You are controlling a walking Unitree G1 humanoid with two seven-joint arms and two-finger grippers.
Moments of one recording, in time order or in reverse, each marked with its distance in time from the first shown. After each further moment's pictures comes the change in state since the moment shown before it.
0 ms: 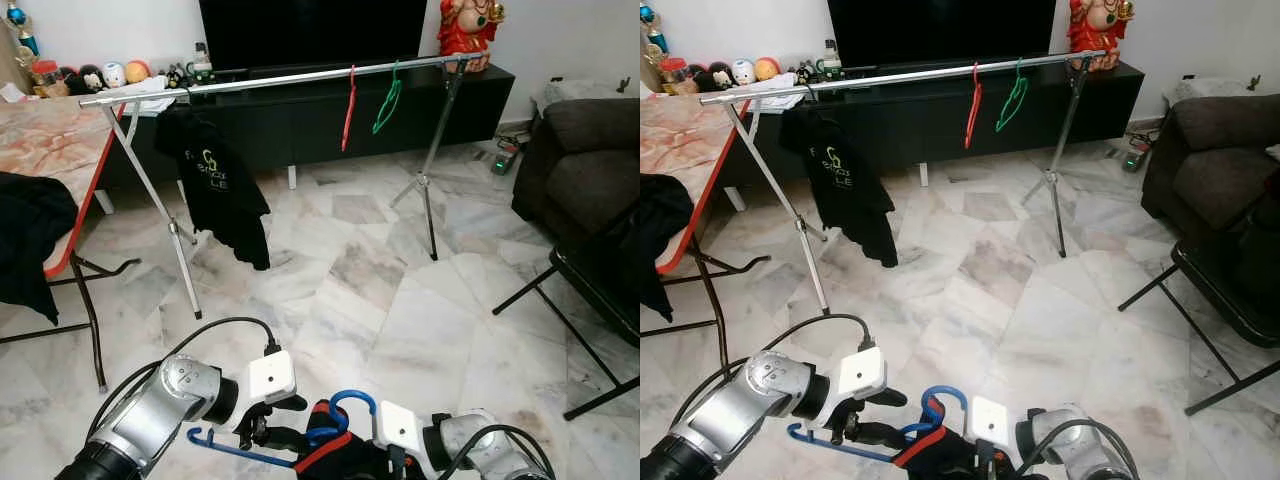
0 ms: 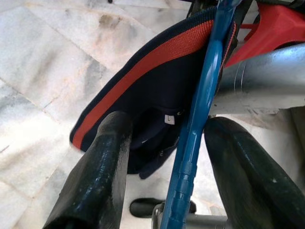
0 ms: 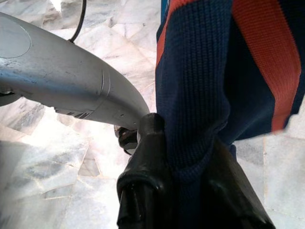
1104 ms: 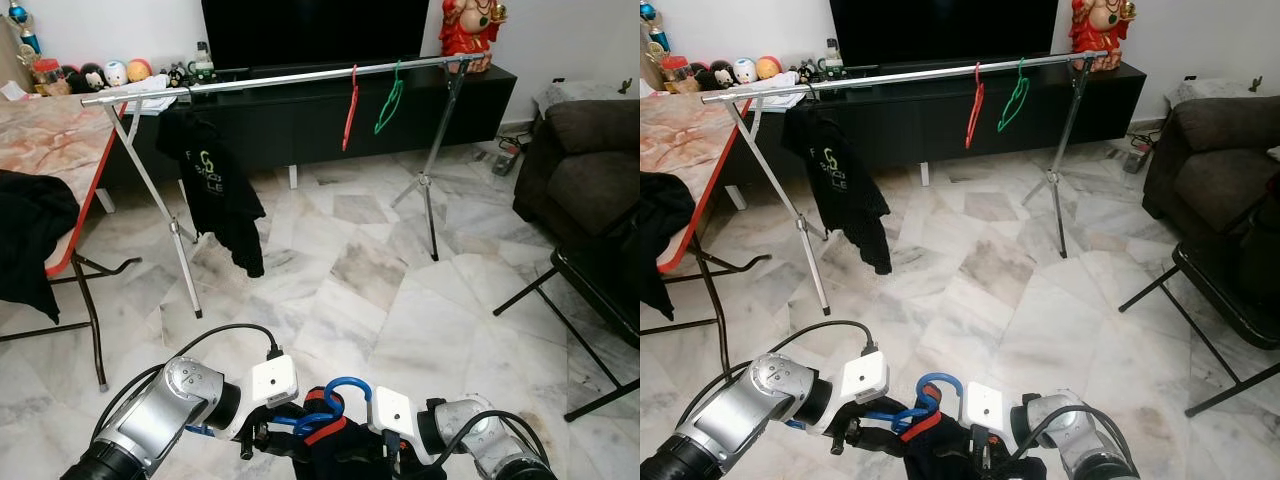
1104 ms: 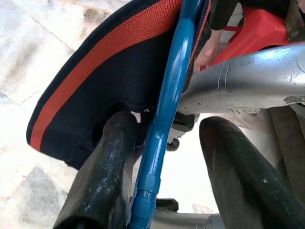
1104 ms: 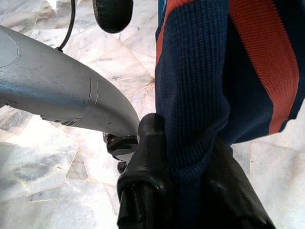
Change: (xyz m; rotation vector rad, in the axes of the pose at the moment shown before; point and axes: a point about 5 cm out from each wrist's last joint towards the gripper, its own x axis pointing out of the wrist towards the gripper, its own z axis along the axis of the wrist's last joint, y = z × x) left arm 0.002 -0.005 -0.002 -0.045 0.010 -0.070; right arm 0.002 -0.011 0.015 -0.050 -0.006 -0.026
